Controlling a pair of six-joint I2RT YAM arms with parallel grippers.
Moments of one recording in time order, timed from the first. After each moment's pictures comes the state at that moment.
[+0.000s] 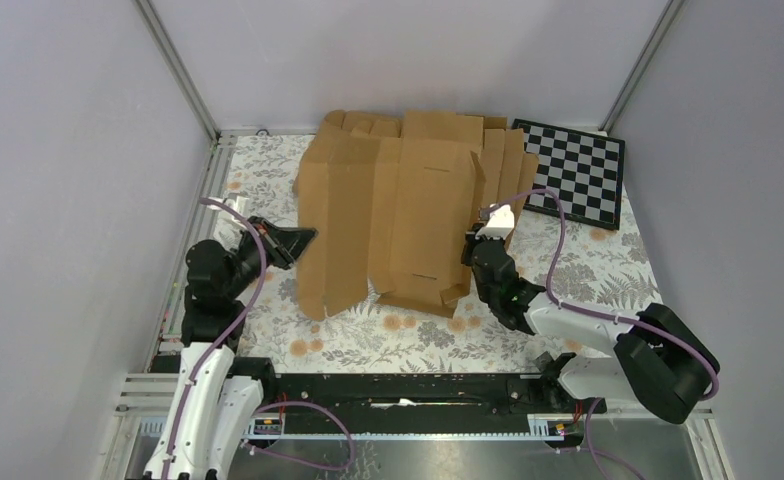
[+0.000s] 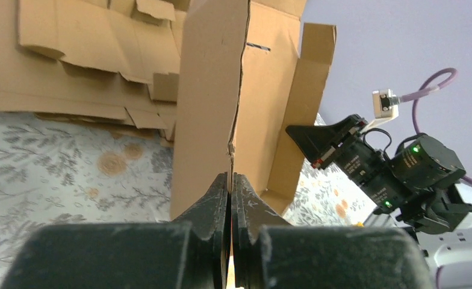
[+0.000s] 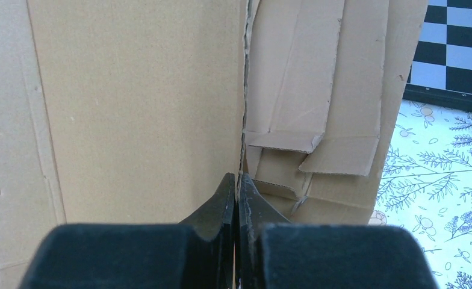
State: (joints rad) left arm -0.01 0.58 0.56 0.00 0.62 -0.59; right arm 0.75 1.25 0.47 0.50 0.67 0.29
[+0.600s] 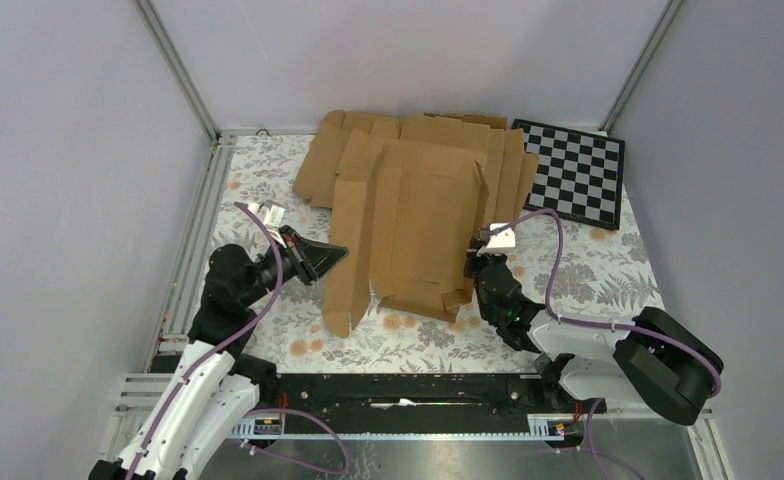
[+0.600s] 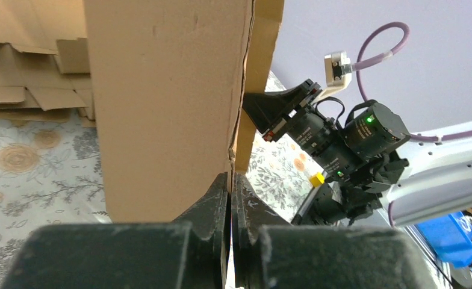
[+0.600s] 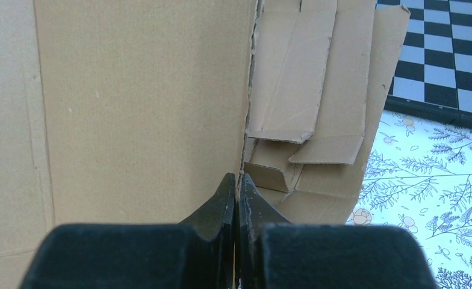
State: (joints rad) left arm -0.30 0.57 0.52 0.02 0.58 -0.61; right arm 0.83 1.22 0.31 0.75 0.75 0.17
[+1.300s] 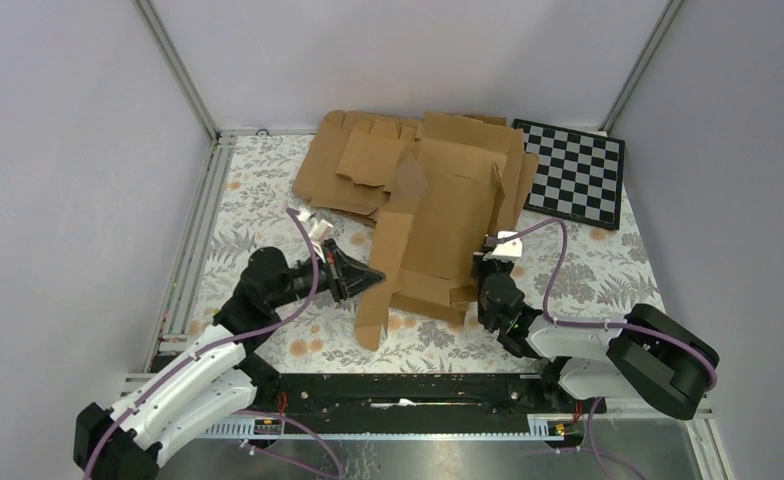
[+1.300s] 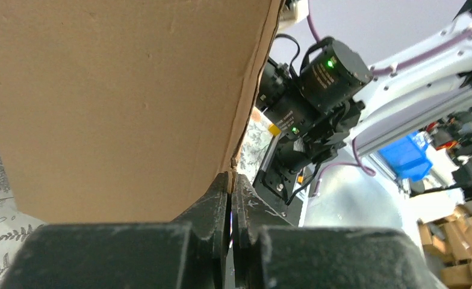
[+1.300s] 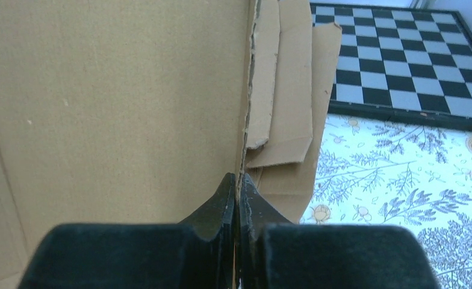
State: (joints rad) left arm -0.56 0.72 0.48 0.19 0.60 -0.61; right arm 0.88 1.25 0.26 0.96 0.96 0.05
